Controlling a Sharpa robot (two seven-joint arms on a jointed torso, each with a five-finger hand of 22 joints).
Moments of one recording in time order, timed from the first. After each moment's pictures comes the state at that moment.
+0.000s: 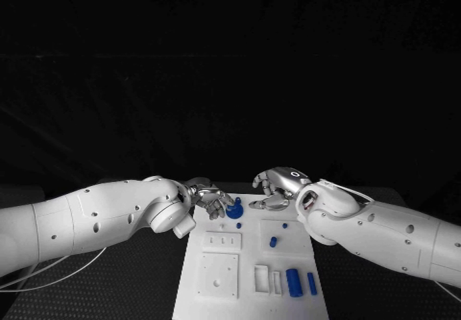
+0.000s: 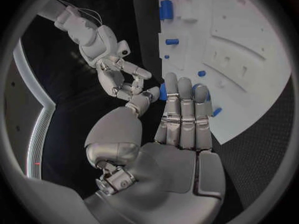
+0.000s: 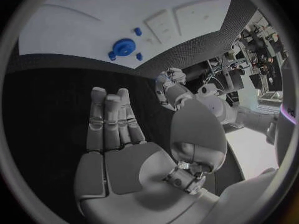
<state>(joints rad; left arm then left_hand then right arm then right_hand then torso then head) 1.43 -0.69 -0.24 1.38 -0.49 -0.16 -0.21 0.89 0.08 0.55 -0.27 0.39 1.01 0.12 0.32 0.53 1.42 -0.02 0.28 0.54 1.17 -0.05 0.74 0.83 0.05 0.92 -0.13 0.76 1.29 1.29 -0.58 -0.10 1.31 -1.54 -0.41 -0.14 0.86 -0.29 0.57 -0.16 0.20 0.80 0.18 0.23 0.48 0.88 0.07 0.99 0.77 1.13 -0.04 1.15 1.01 0.25 1.01 0.03 0.85 1.31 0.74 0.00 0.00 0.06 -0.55</state>
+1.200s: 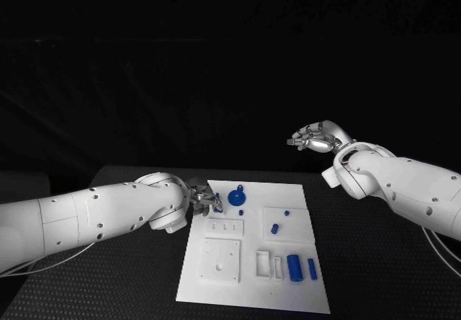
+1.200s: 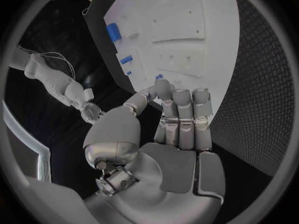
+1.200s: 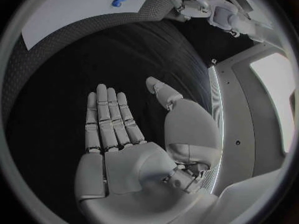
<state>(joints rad) 1.37 -0.70 -0.24 1.40 -0.92 -0.16 -0.40 0.88 0.04 0.55 -0.28 0.48 1.05 0.11 0.32 0.54 1.47 -0.07 0.58 0.80 1.27 -0.13 0.96 0.97 0.05 1.03 -0.16 0.90 1.31 1.33 -0.61 -0.01 1.06 -0.77 -0.40 0.11 0.94 -0.19 0.58 -0.18 0.26 0.79 0.20 0.28 0.46 0.87 0.17 0.46 0.14 0.87 0.14 0.44 0.57 0.19 0.58 0.20 0.35 1.15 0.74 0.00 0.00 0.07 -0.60</state>
